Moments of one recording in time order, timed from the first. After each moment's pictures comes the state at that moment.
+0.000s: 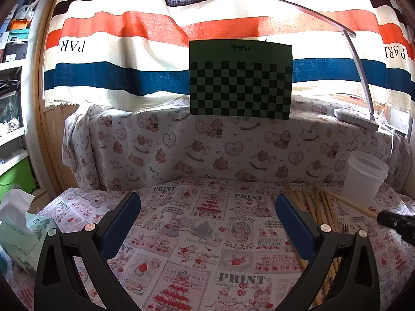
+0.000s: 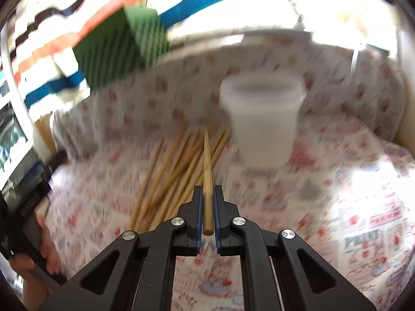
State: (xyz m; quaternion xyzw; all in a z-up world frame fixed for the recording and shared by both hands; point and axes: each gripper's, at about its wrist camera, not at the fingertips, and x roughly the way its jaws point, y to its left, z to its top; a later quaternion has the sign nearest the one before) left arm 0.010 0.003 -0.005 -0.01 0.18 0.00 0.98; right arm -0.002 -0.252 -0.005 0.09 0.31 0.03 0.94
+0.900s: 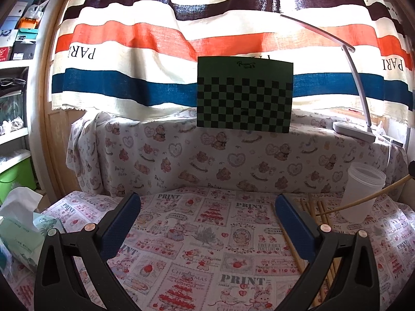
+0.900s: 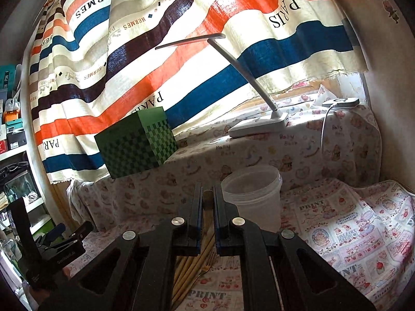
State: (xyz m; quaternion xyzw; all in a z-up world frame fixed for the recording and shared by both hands) left arm -0.006 0.010 0.003 -0.02 0.15 0.01 0.99; right arm -0.057 -0.278 0.039 0.14 0.10 0.03 0.98
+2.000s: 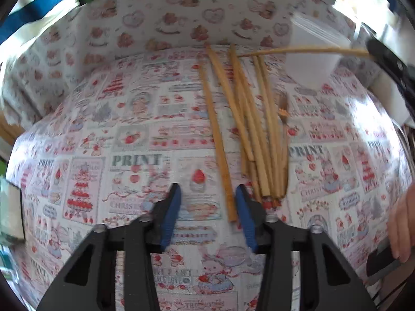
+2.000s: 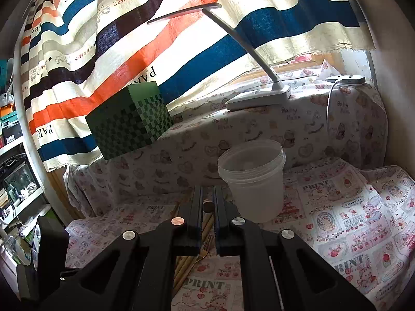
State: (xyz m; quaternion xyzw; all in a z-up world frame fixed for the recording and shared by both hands) left arm 0.017 -0.085 -0.051 0.06 0.51 -0.11 0.85; right arm -0.032 -0.281 0.025 0.15 0.17 0.03 0.97
